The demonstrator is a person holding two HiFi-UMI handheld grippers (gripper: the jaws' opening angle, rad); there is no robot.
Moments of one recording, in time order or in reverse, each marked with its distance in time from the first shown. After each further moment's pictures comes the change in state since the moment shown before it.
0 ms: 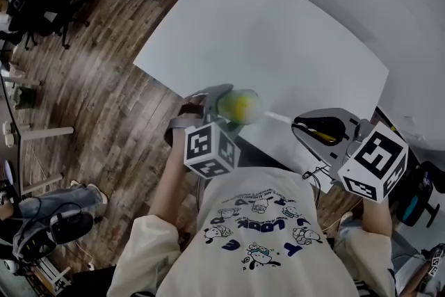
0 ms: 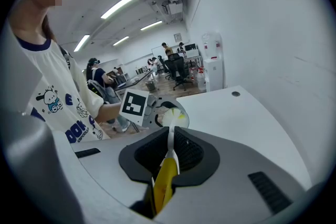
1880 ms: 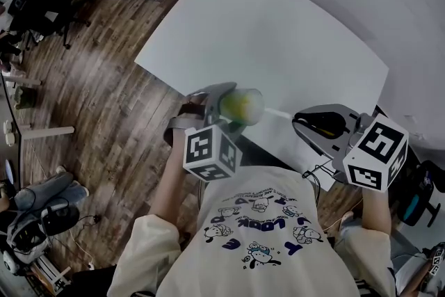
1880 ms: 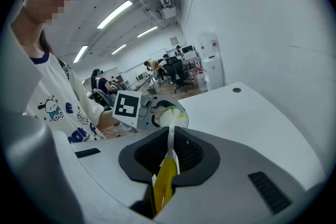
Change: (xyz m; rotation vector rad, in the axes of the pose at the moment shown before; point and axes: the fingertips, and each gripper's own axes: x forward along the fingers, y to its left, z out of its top) left arm -0.012 0.000 0.016 0.035 -0.029 0.015; right arm 0.002 -0.007 -0.005 0.097 -0.039 0.037
